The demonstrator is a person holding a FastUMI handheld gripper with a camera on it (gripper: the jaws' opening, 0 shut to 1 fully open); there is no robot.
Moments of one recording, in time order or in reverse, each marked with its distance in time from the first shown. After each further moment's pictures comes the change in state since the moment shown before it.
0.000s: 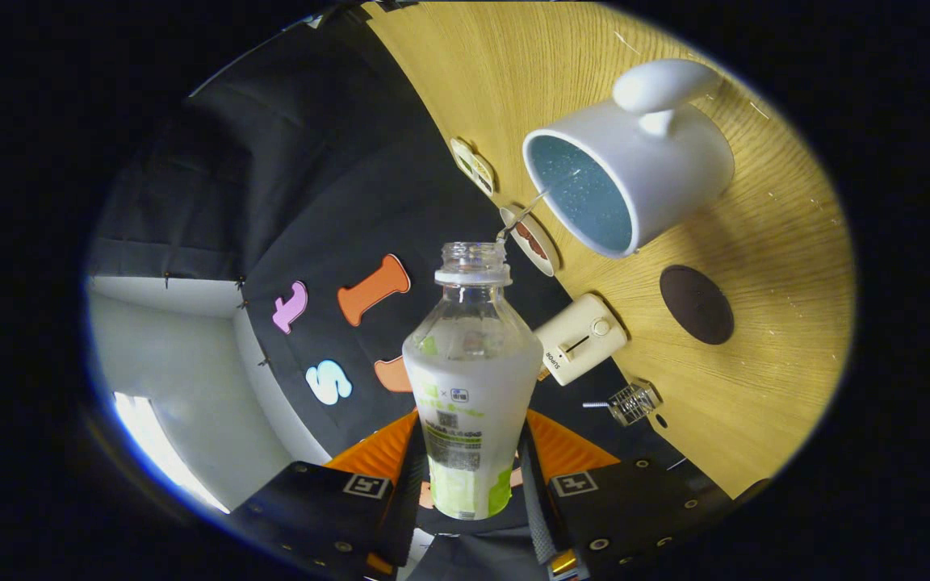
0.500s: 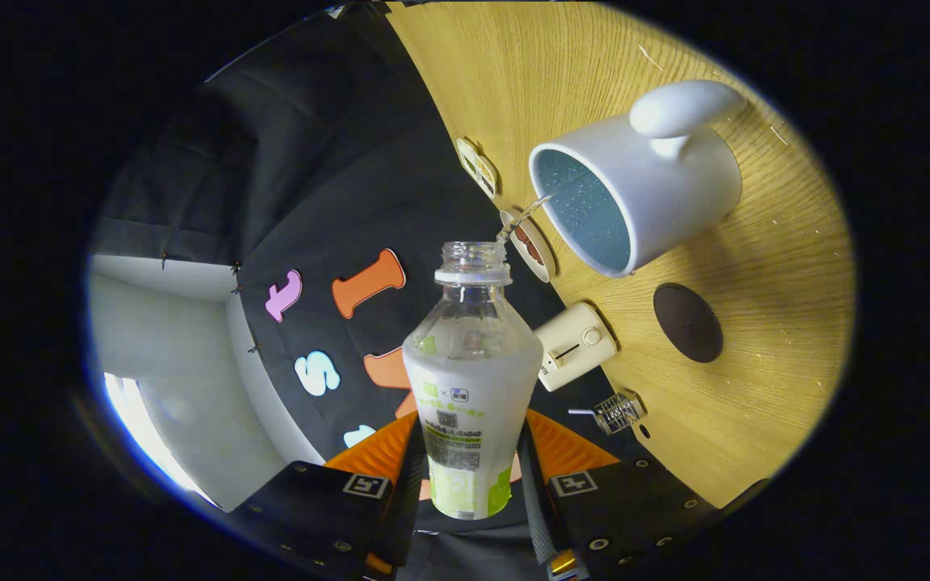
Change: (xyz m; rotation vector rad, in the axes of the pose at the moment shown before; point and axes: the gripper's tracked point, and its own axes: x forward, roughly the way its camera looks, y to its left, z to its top) arm -0.011 -0.008 0.008 -0.045 -0.006 -0.007
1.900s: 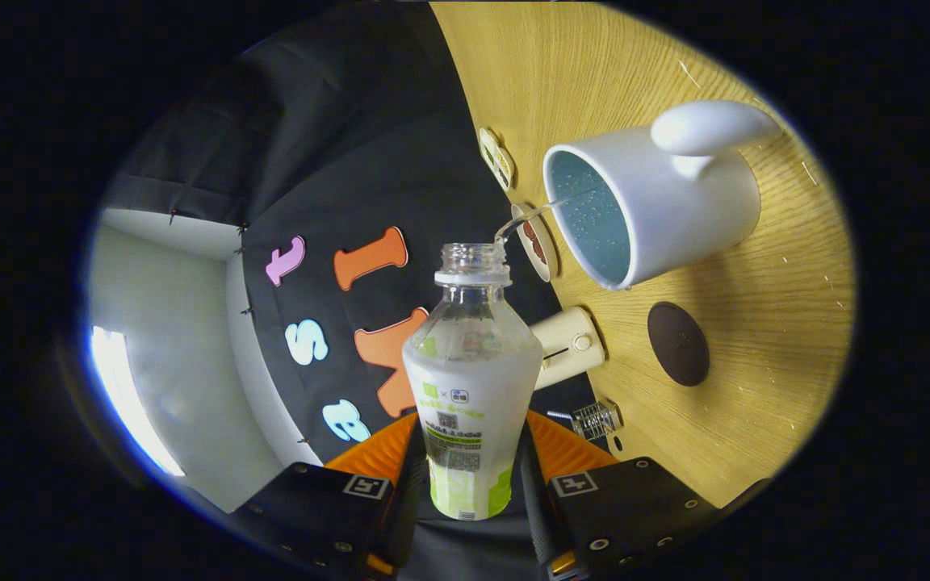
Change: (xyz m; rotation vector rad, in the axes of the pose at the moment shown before) arm -0.002 -0.007 0.007 -0.157 0.056 -0.017
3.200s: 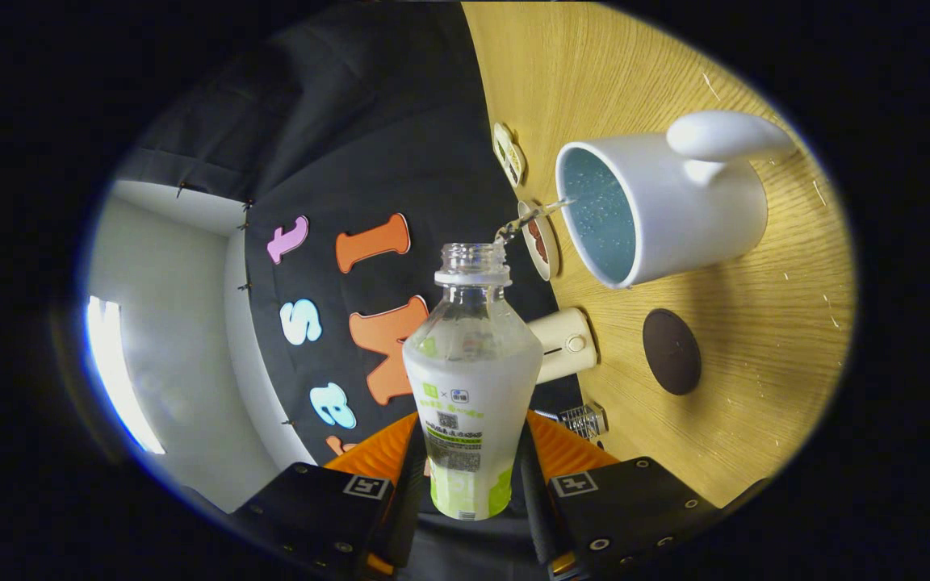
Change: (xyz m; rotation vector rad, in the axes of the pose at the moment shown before) arm -0.003 -0.005 -0.002 -0.089 0.026 -0.005
